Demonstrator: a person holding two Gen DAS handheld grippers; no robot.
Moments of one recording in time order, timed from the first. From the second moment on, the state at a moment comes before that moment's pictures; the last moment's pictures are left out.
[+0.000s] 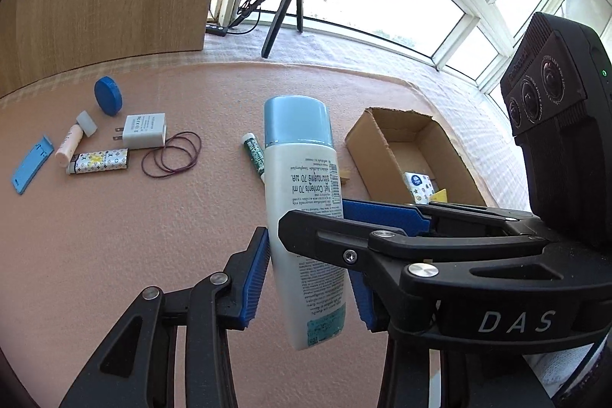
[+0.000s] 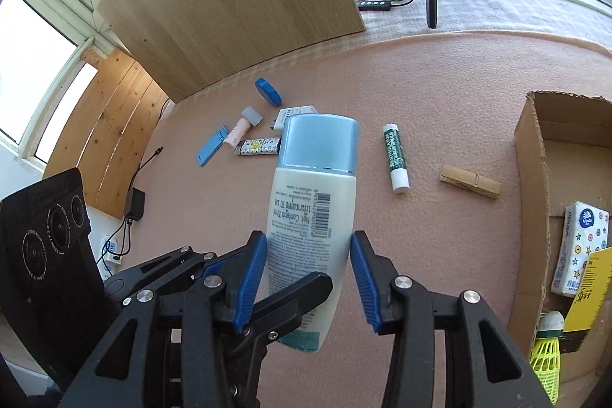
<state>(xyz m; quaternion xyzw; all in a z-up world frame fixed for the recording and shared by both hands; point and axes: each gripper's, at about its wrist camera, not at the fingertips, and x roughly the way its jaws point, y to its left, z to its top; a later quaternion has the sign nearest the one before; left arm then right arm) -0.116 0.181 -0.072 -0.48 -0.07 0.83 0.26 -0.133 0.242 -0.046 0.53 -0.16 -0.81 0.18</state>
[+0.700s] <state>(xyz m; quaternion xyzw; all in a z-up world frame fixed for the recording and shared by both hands) -0.116 0.386 -0.067 -0.48 -0.03 0.80 0.35 -0.091 0.422 -0.029 0.51 -0.16 -0.84 0.07</state>
